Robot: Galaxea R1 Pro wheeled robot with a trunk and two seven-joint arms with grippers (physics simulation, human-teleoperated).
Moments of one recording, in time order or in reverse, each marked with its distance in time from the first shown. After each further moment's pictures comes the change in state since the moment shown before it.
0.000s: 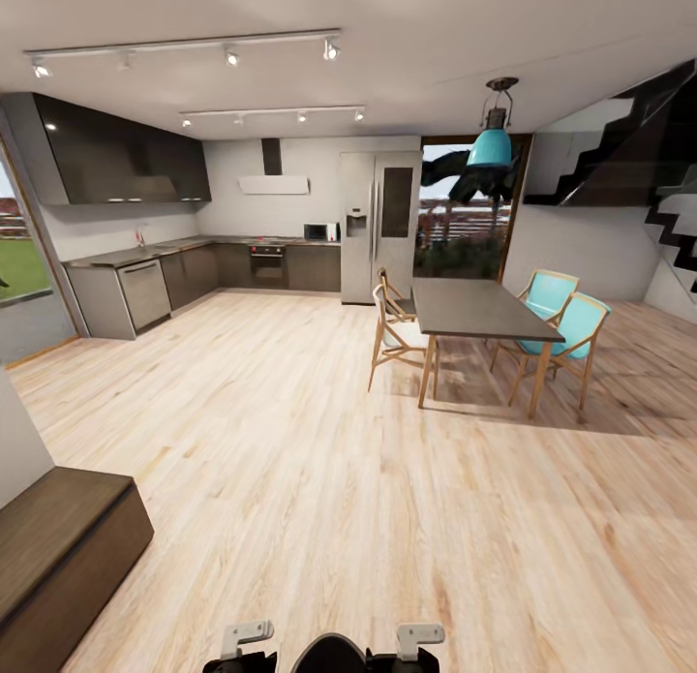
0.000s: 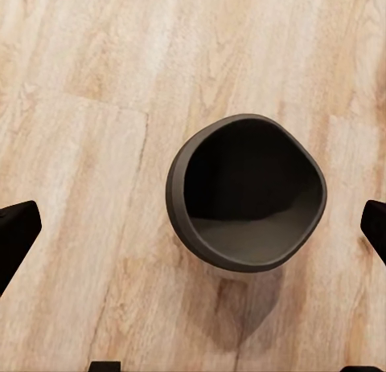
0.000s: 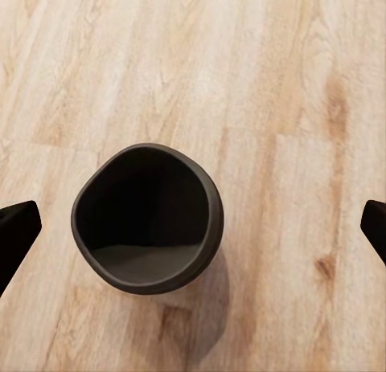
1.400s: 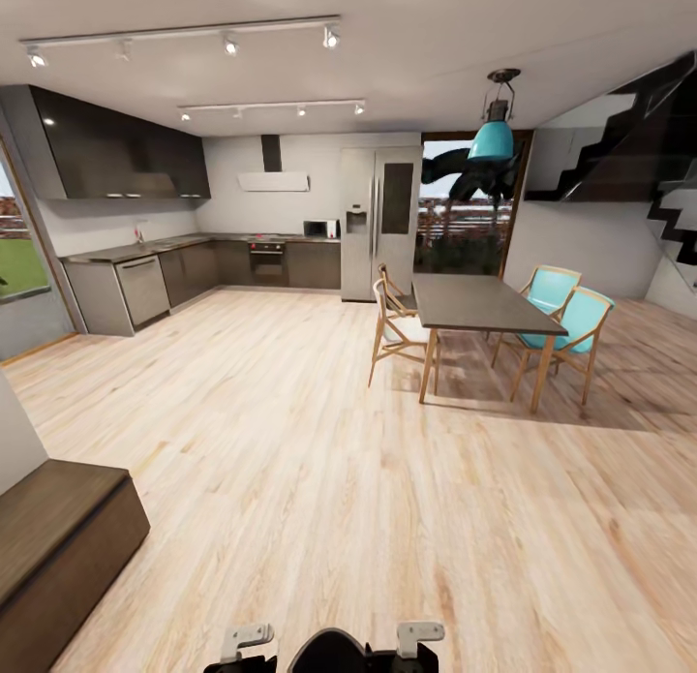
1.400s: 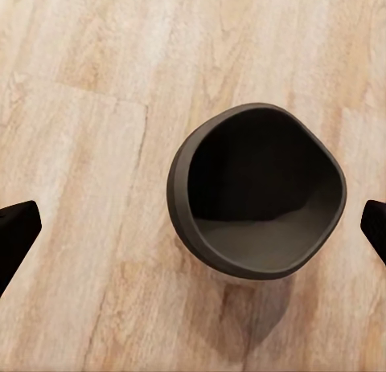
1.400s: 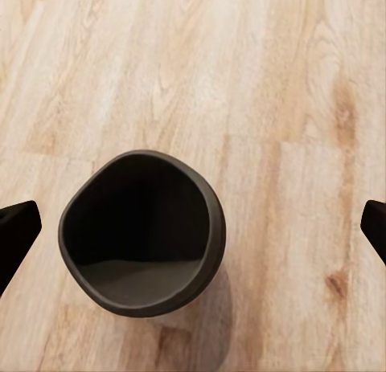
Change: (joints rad) left arm 0.000 -0.001 -0.001 0.017 0.001 -0.013 0.000; right arm 0.000 0.000 0.001 0.001 0.003 -0.035 0.004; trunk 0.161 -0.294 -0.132
